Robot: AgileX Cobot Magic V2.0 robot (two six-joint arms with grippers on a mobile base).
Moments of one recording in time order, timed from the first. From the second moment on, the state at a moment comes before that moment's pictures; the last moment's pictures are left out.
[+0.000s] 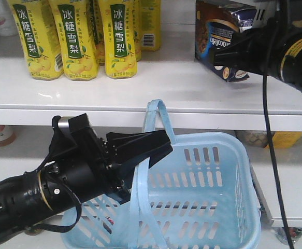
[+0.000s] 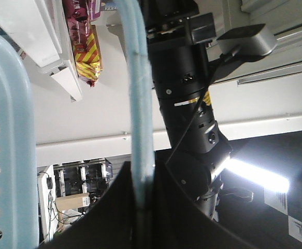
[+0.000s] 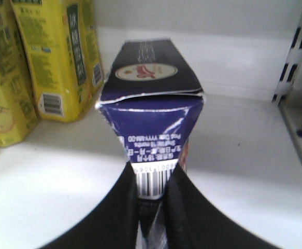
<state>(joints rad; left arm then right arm) -0.60 1.41 -0.58 0.63 -1.11 -2.07 0.46 1.29 -1.13 -0.93 0.36 0.97</state>
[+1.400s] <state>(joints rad) -0.60 1.41 -0.58 0.63 -1.11 -2.07 0.45 0.98 -1.02 -0.91 0.49 0.99</state>
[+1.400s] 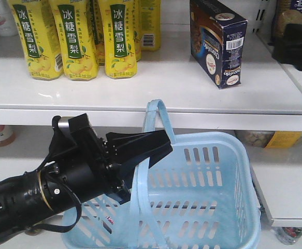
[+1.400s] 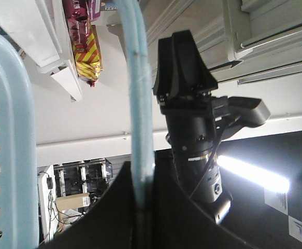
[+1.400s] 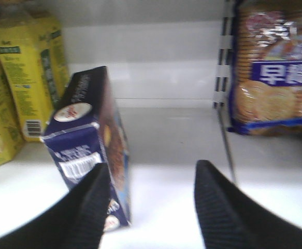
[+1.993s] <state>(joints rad) -0.60 1.41 -0.58 0.63 -1.11 -2.07 0.45 0.44 -0.69 -0.91 0.63 0.99</state>
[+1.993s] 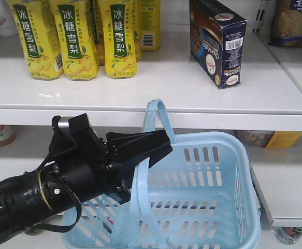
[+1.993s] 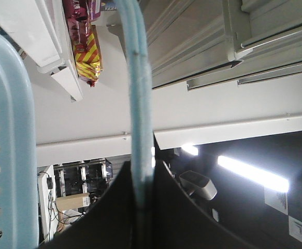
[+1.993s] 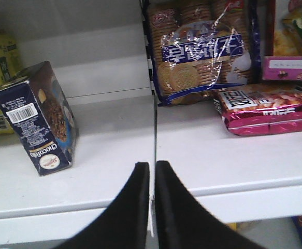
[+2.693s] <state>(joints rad) -0.60 1.41 -0.58 0.63 -1.11 -2.07 0.45 0.18 -0.51 -0.89 0.74 1.00</state>
